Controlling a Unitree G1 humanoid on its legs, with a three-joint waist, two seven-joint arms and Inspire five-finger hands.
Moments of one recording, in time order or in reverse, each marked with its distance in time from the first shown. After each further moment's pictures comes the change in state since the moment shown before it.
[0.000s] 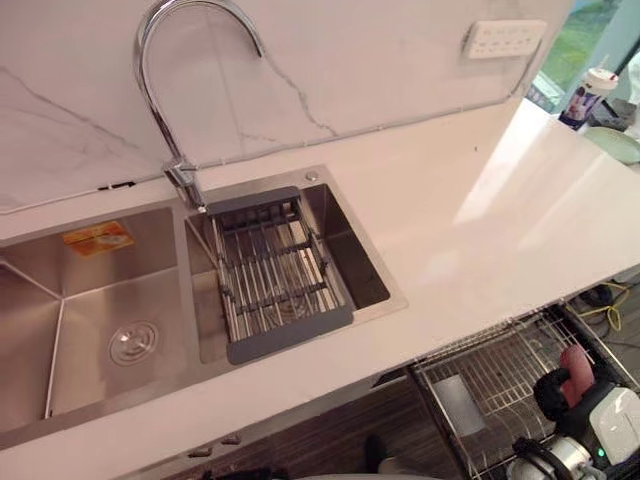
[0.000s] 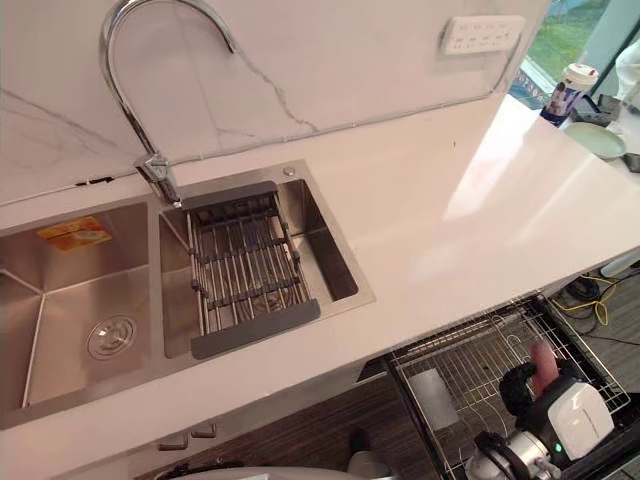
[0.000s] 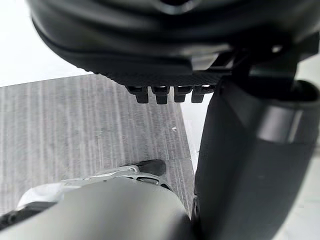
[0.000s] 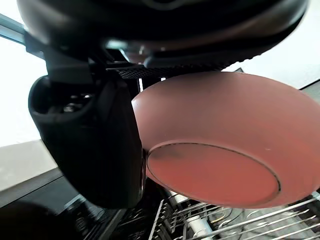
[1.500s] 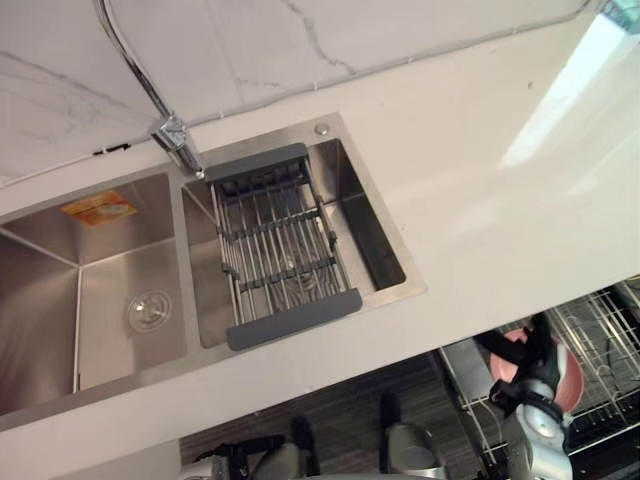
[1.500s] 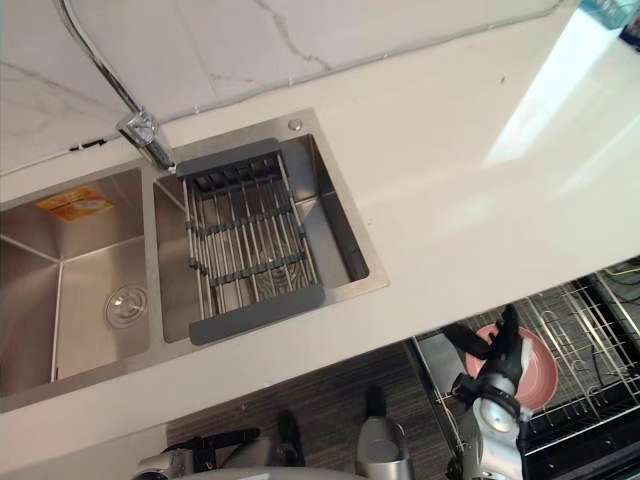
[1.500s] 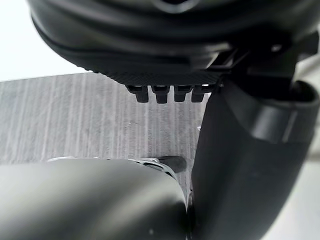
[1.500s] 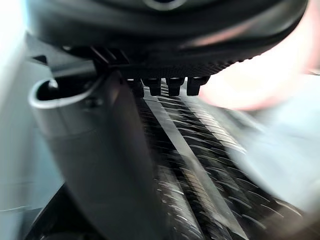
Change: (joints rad) left arm -0.134 -0.064 0.155 0.023 0.128 0.104 -0.098; right arm -0.088 -0.003 -0.095 -0.320 0.715 0.090 0.670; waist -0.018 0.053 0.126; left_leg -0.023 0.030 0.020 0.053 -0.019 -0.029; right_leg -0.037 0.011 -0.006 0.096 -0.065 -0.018
